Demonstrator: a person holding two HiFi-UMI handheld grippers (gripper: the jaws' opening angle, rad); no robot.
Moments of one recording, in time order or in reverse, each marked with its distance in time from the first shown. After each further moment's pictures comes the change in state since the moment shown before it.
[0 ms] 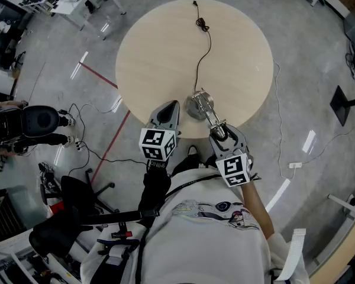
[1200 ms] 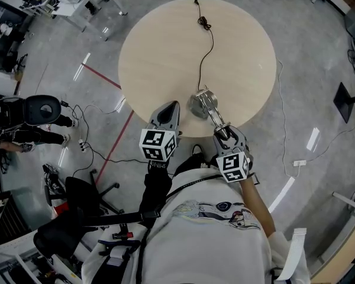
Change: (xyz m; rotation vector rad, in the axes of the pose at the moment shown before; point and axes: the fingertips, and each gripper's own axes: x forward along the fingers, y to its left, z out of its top) left arm -0.008 0.009 -0.005 0.009 0.014 0.002; right arm 0.025 0.006 -0.046 -0.011 0.066 -0.061
